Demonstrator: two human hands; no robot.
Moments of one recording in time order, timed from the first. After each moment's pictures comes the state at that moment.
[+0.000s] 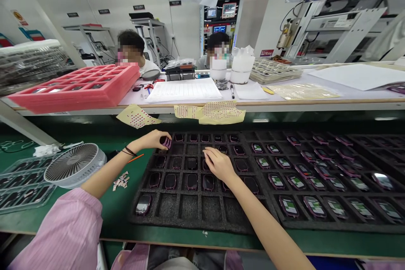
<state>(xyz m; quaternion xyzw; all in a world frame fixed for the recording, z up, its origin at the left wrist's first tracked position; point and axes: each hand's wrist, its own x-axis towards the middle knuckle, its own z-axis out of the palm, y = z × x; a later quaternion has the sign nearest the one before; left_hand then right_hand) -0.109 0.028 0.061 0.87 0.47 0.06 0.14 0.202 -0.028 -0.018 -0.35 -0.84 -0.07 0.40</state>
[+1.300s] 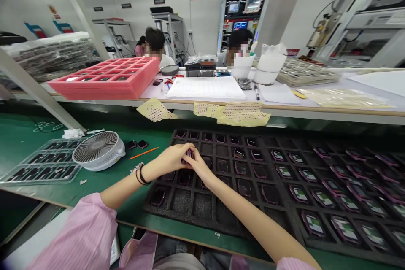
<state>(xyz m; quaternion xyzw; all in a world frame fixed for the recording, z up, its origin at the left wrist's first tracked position) -0.058 -0.073 0.057 0.86 0.48 0.15 0.10 0.083 -0.053 -0.008 -0.34 -0.50 0.69 0.40</state>
